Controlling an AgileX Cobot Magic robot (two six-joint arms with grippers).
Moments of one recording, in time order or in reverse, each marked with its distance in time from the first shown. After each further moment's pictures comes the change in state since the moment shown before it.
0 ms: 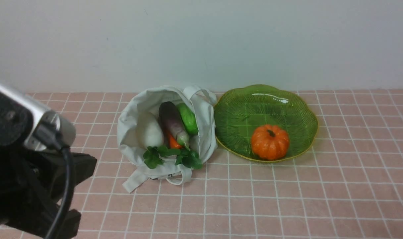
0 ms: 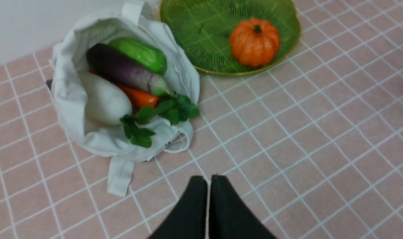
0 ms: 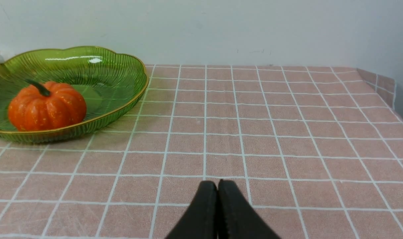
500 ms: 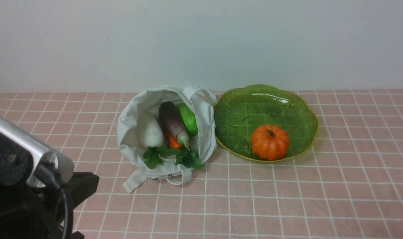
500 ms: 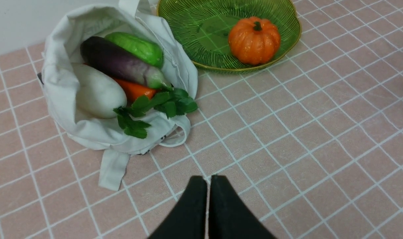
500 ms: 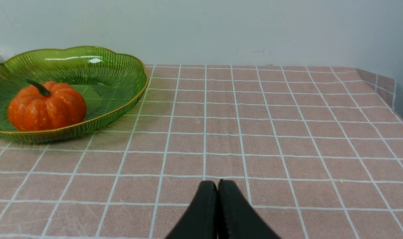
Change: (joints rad) right arm 0.000 0.000 0.000 0.000 0.000 0.000; left arm 0.001 -0.030 0.097 -0.007 -0.062 -0.010
